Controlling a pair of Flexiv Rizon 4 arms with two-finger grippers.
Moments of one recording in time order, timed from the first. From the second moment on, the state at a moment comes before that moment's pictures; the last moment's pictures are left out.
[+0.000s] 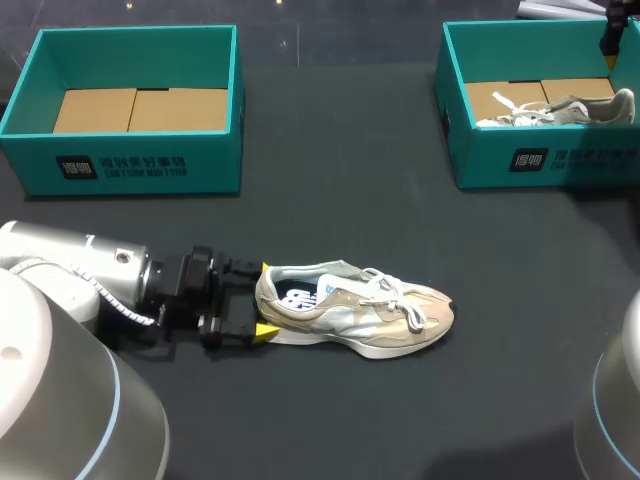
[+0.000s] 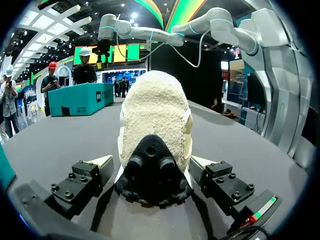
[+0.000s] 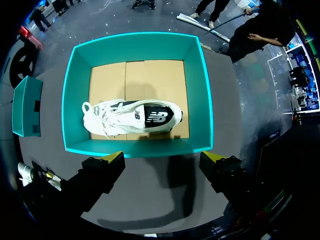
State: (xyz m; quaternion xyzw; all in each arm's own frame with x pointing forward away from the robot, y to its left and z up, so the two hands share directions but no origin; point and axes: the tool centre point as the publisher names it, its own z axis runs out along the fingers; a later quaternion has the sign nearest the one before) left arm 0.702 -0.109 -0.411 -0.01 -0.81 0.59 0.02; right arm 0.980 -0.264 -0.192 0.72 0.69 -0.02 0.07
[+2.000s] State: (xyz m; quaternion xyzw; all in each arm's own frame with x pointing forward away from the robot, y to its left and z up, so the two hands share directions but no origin) left arm 0.693 -0.142 -0.413 -0.02 -0.80 0.59 0.04; right arm 0.980 -0.264 -0.192 0.72 0.69 -0.02 0.07
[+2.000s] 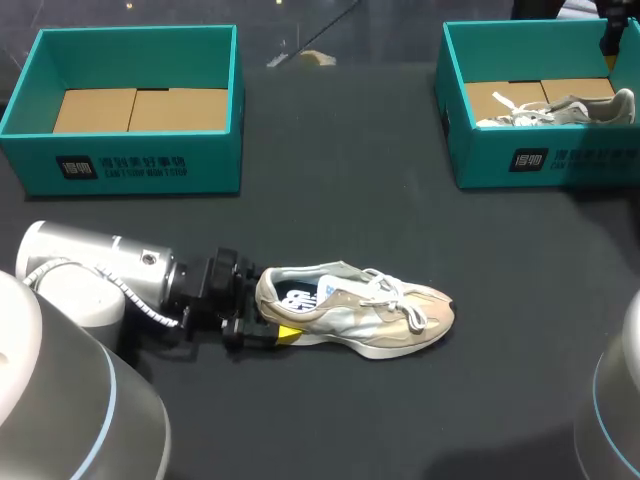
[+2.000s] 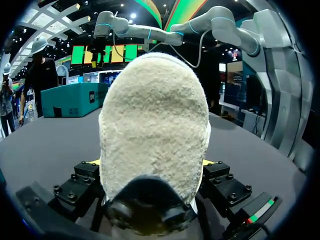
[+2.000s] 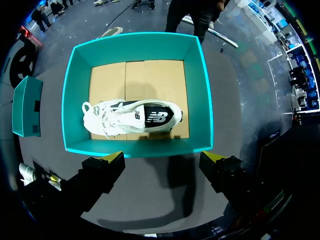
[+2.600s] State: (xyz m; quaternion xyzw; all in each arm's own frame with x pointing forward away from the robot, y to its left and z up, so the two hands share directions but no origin) left arm 0.693 -0.142 -0.413 -0.01 -0.80 0.60 0.04; right arm 0.980 -0.264 -0.192 0.72 0.69 -0.02 0.07
